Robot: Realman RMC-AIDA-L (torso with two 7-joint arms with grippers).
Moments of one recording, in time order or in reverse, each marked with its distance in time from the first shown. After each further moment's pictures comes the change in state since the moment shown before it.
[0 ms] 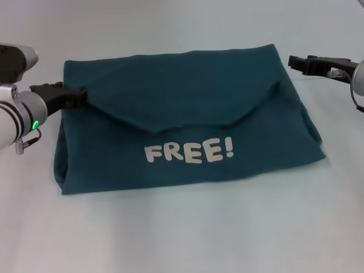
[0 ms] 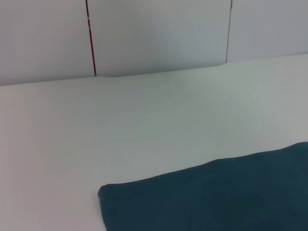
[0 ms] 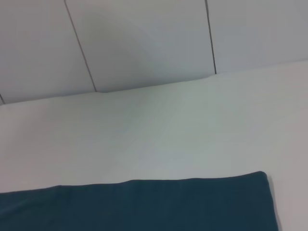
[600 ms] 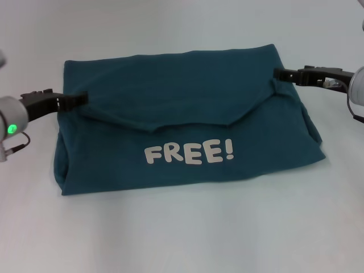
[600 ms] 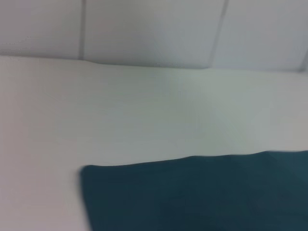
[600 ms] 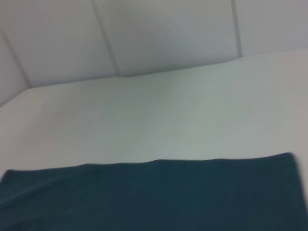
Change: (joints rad) left arm 0.054 0.037 -0.129 0.060 0.008 0.273 -0.058; right arm -0.021 -0.001 -0.003 -0.013 0.001 -0.104 0.000
